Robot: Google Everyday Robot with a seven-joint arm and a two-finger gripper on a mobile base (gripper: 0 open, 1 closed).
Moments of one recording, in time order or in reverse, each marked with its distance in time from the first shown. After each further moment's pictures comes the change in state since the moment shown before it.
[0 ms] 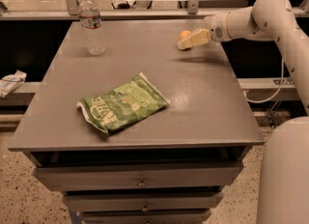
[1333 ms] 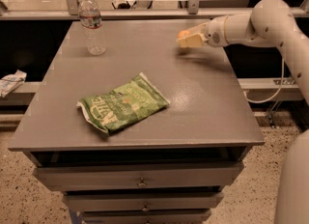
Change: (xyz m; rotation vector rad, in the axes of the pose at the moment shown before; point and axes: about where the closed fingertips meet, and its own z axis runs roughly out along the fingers) arm -0.002 0.034 -0.002 -0.051 -0.031 0.005
